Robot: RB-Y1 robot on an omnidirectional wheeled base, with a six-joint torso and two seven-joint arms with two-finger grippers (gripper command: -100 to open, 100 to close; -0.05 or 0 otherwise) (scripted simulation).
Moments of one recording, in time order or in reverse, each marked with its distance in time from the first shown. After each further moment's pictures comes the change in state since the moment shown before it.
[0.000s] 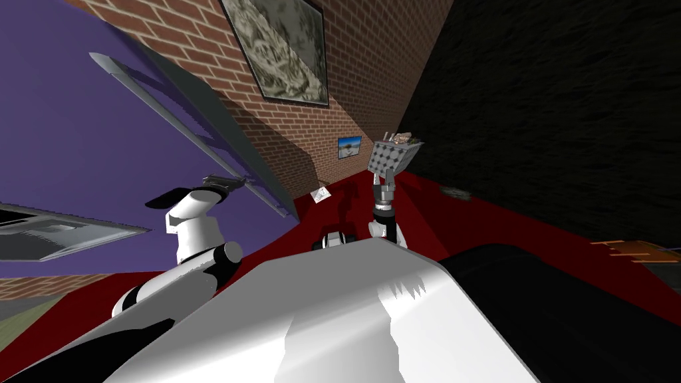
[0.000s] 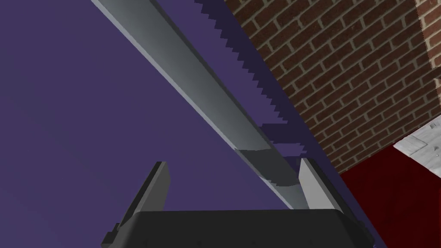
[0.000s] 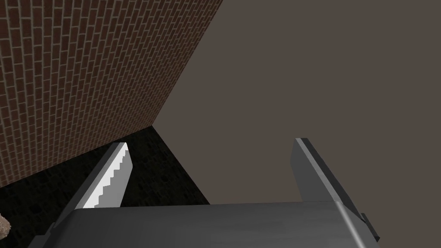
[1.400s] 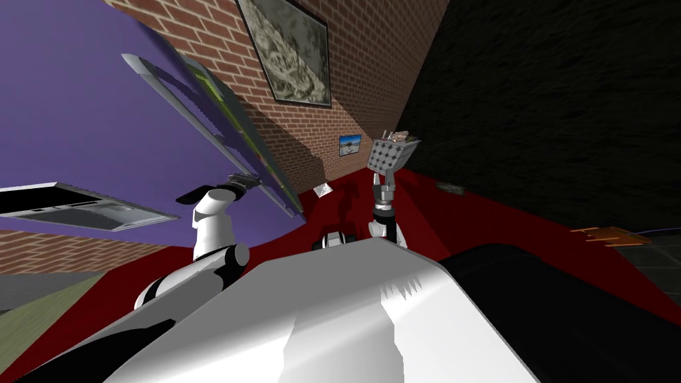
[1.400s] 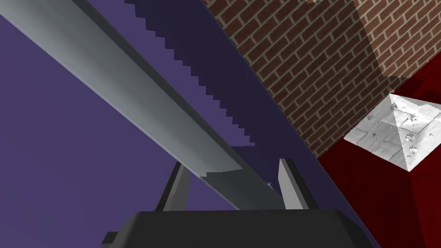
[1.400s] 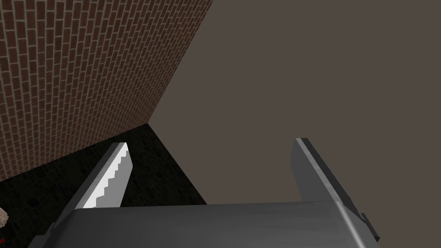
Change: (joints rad) left arm 0.023 -0.054 -0.114 -0.087 0.140 0.042 -0.079; right arm -0.001 0.000 0.000 0.000 0.000 0.000 0.000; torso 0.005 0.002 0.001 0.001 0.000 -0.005
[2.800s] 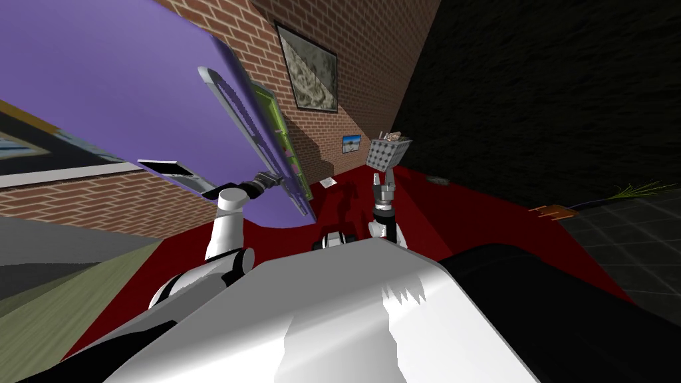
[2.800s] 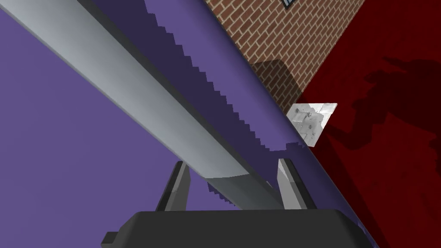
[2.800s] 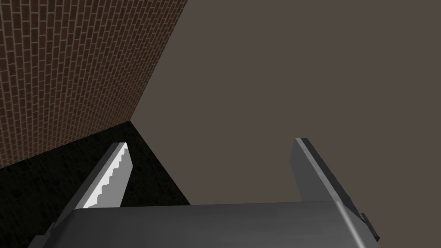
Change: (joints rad) left arm 0.057 -0.045 -0.151 -0.179 0.245 0.155 -0.120; right arm 0.000 0.000 0.000 0.000 0.000 0.000 0.000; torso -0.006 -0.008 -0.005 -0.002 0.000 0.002
